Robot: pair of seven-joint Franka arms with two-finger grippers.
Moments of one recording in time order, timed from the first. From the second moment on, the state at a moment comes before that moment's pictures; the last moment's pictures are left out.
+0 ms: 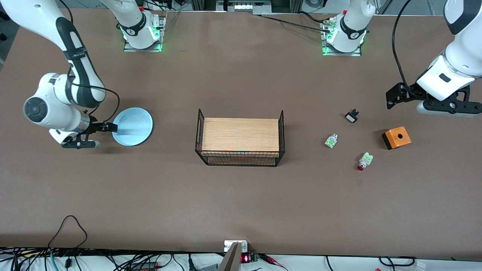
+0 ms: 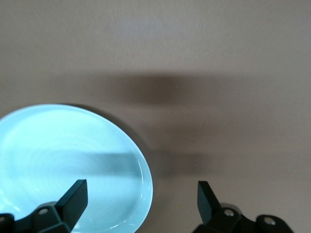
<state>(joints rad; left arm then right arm) -0.09 -0.01 0.01 -1.73 0.03 1.75 -0.01 -0.02 0.37 -0.07 -2.13 -0.01 2.35 -0.11</state>
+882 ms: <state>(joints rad) -0.09 -0.01 0.01 -1.71 0.06 1.75 -0.01 -0.05 0.42 -0.07 -2.21 -0.01 2.42 -0.13</state>
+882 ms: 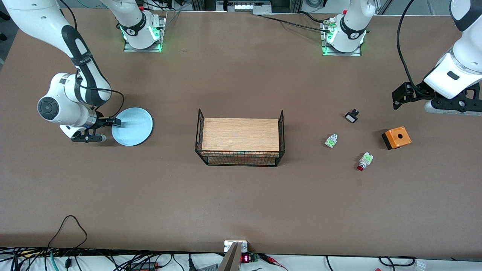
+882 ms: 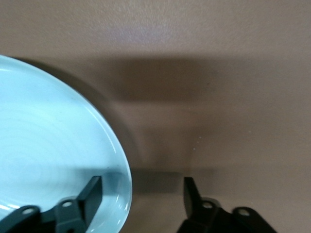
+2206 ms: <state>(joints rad) -0.09 0.04 0.01 -1.68 0.06 1.75 -0.01 -0.05 0.23 -0.04 -2.11 0.00 2.13 -0.11</state>
